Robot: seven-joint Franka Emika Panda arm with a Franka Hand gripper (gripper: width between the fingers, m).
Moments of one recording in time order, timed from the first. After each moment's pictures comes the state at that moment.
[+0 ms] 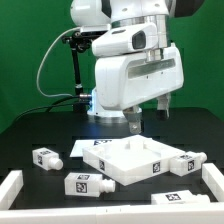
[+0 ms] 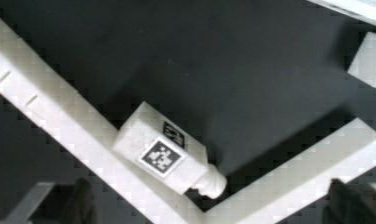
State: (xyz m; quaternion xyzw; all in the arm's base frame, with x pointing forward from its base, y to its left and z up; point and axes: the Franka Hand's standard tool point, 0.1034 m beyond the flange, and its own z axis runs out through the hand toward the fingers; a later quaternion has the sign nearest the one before) arm 0.587 0.029 0.129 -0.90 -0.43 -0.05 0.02
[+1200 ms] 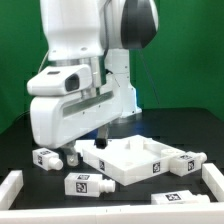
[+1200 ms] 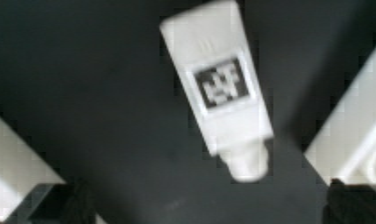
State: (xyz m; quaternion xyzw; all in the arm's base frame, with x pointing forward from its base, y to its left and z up) arm 0.570 -0.074 0.077 -0.88 -0.48 -0.03 0.02
